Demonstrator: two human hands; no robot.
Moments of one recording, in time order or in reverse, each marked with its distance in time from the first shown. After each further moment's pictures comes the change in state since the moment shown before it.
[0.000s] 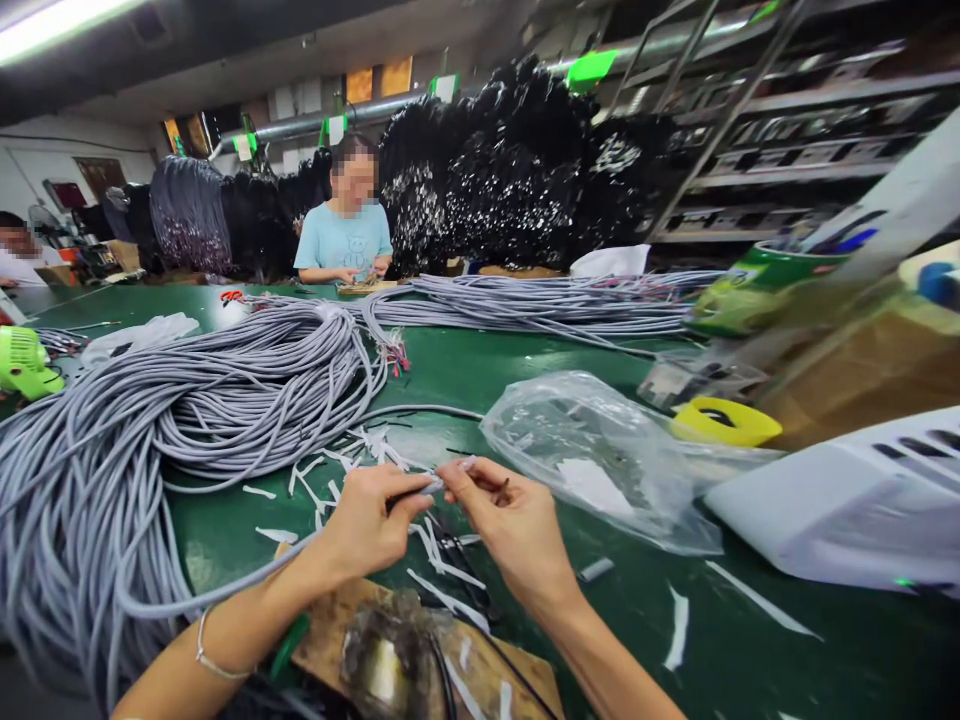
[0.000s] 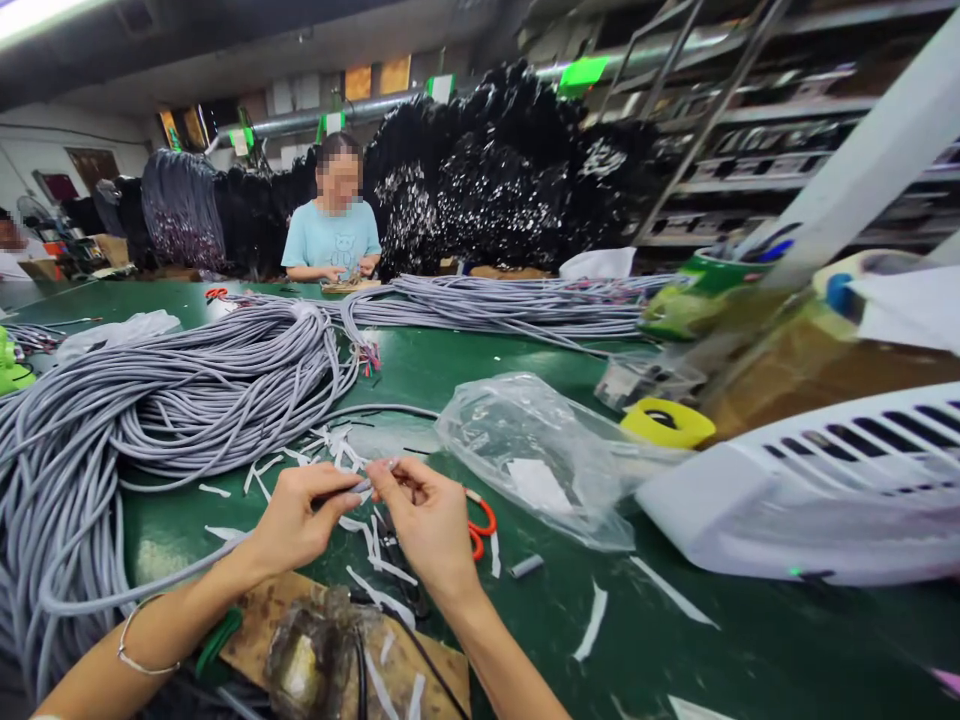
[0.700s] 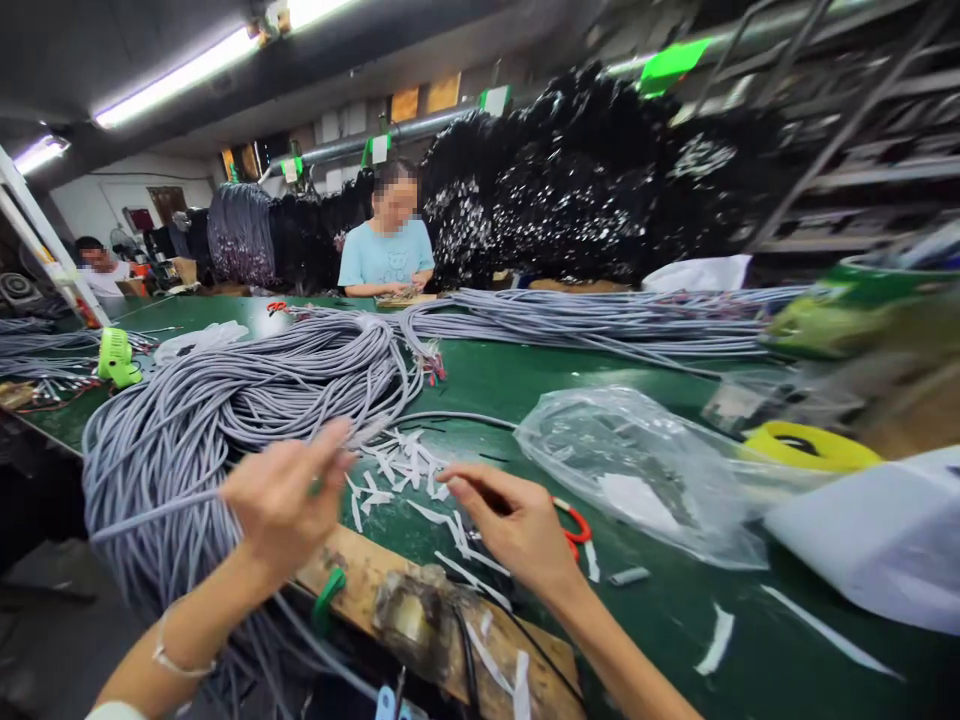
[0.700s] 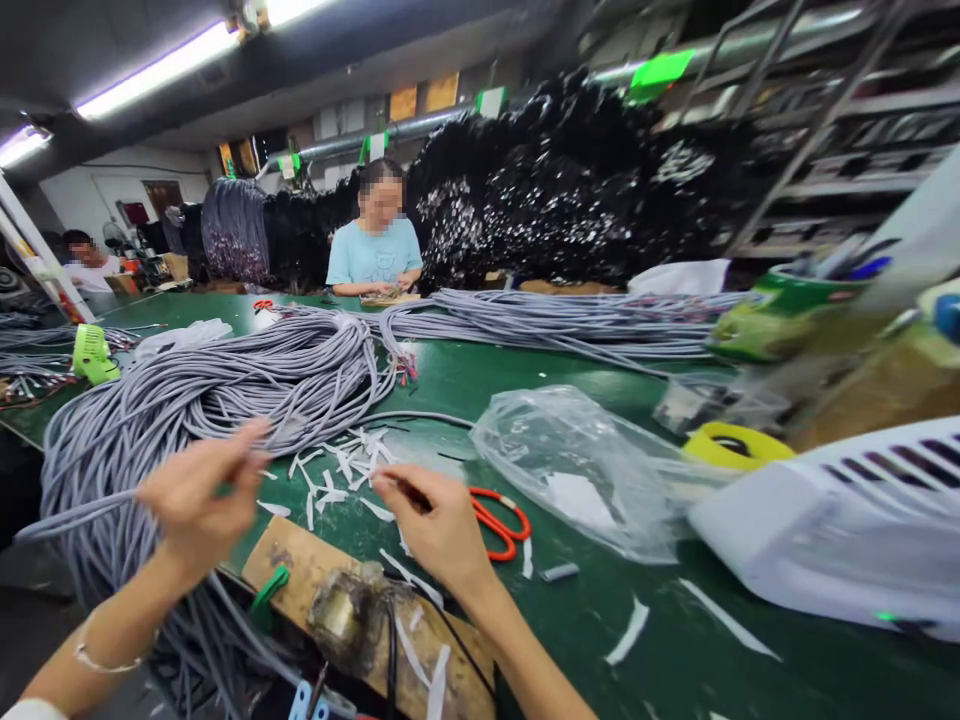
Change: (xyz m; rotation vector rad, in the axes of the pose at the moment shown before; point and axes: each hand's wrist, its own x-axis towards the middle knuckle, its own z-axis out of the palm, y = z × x) left_hand -0.059 0.044 -0.085 0.517 0.570 -0.079; right_hand -0.015 -0.010 0.005 -0.307 -0.213 -0.351
